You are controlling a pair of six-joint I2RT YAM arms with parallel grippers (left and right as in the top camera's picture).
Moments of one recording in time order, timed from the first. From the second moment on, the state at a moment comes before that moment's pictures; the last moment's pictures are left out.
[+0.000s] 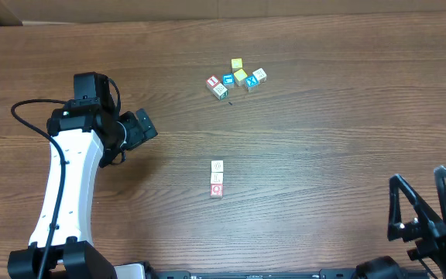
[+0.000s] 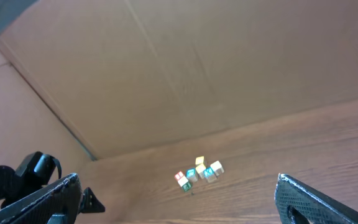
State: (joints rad) left arm 0.12 1.51 1.24 -1.03 0.09 -0.43; right arm 0.29 0.37 1.19 -0.87 0.01 0.47
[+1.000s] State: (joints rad) left arm 0.12 1.51 1.24 -1.03 0.09 -0.43; right arm 0.24 0.02 0.38 0.30 -0.03 0.36
